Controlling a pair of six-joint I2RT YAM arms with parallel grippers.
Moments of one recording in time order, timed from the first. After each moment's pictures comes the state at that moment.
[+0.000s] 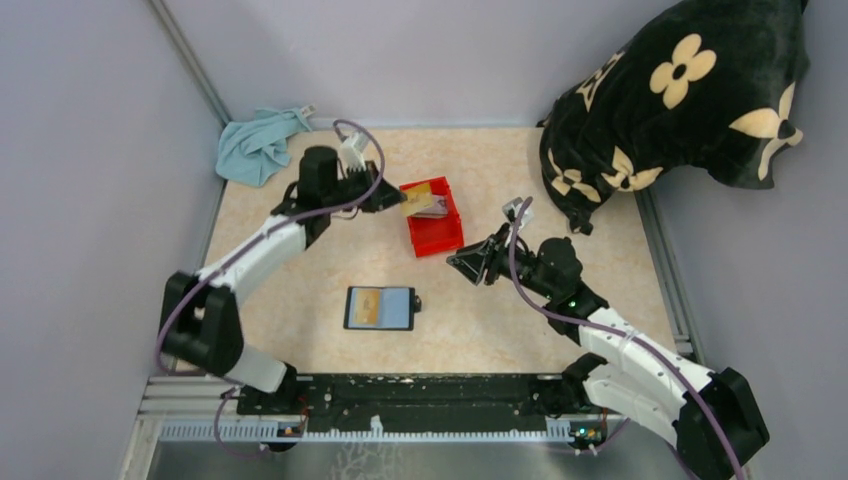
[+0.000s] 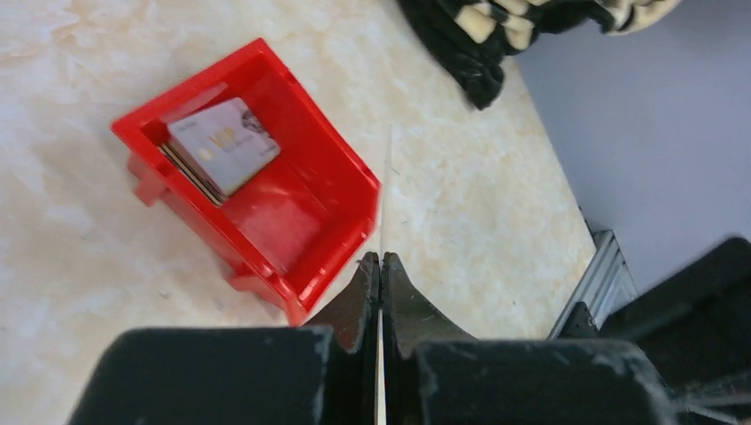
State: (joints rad) left arm -0.41 1.41 1.00 0.10 0.50 -0.51; right arm 0.59 0.88 0.43 0.43 -0.40 0.51
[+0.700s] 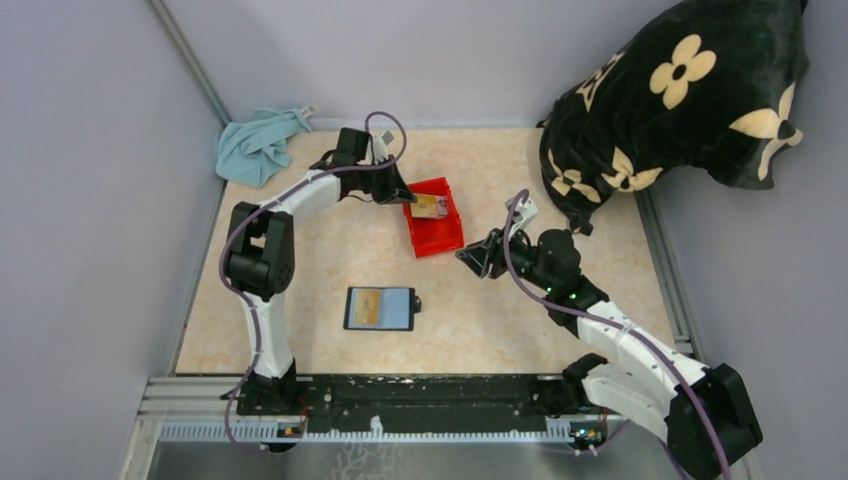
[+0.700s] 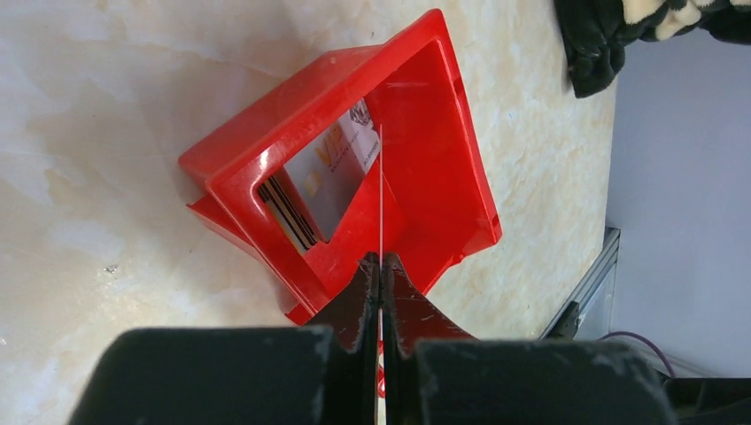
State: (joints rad) left arm -0.34 2.03 1.54 -0.27 0.59 -0.51; right arm 0.52 0.92 0.46 0.31 -0.37 0.43
